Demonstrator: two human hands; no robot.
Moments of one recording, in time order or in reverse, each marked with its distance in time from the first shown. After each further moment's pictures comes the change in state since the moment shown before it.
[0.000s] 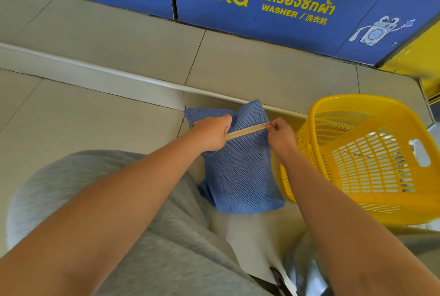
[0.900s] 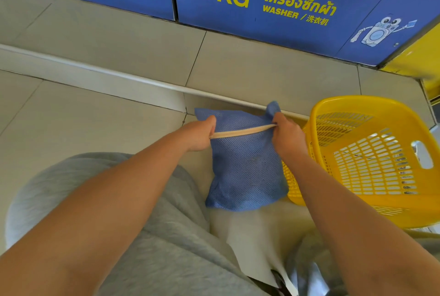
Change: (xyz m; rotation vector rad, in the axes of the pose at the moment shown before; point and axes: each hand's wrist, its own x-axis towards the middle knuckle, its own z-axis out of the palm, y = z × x) left_hand -0.003 -0.028 -0.006 -0.053 -0.105 -0.096; right_hand 0.002 0.003 -0.017 -0.512 0.057 -0.363
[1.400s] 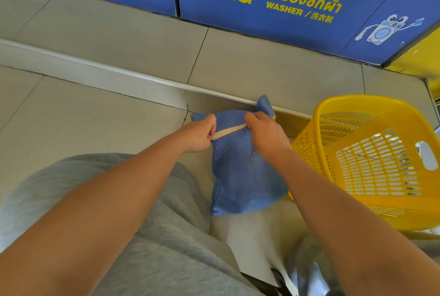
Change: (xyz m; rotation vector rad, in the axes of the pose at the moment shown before) left_hand -0.004 -0.012 0.006 -0.064 0.009 0.007; right_hand 0.002 -0.035 0.020 -0.160 -0.062 -0.391
